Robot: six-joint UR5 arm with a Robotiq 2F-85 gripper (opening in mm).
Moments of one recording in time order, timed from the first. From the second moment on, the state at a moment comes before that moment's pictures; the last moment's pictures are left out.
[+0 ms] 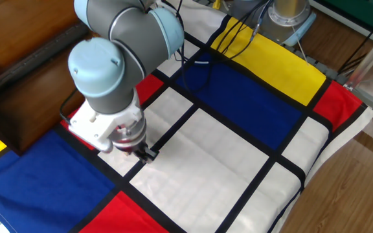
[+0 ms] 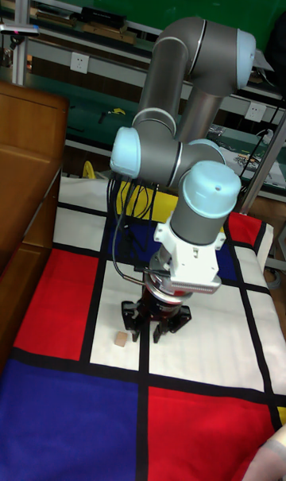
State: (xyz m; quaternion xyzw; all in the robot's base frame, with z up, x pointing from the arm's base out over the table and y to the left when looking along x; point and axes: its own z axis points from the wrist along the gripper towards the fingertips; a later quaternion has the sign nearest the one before) arm 0.607 0.048 0.022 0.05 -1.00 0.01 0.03
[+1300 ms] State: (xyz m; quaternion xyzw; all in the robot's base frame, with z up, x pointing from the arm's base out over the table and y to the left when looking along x) arm 0.597 0.013 0.015 0.03 -1.00 0.03 0.00
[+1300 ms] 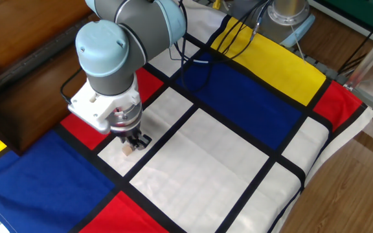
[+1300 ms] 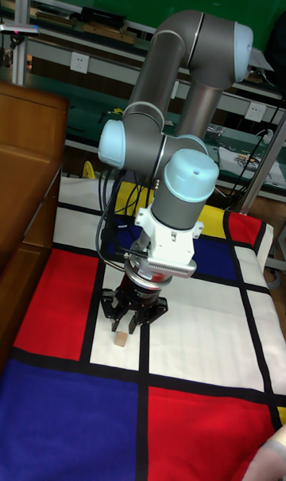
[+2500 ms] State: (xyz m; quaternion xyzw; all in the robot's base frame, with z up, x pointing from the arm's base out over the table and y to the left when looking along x) arm 0.607 0.014 0.002 0.03 -1.00 0.03 0.00
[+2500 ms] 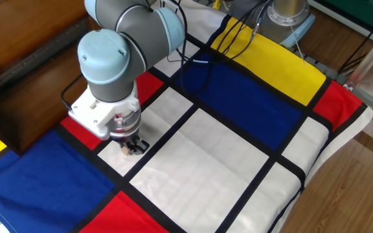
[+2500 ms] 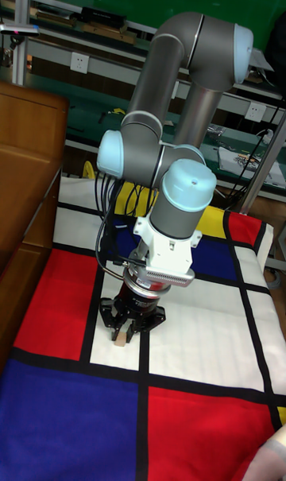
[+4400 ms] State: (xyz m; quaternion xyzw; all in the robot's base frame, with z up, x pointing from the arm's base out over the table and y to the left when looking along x) arm 0.633 0.036 0.035 -0.04 -1.00 0.01 -0.05
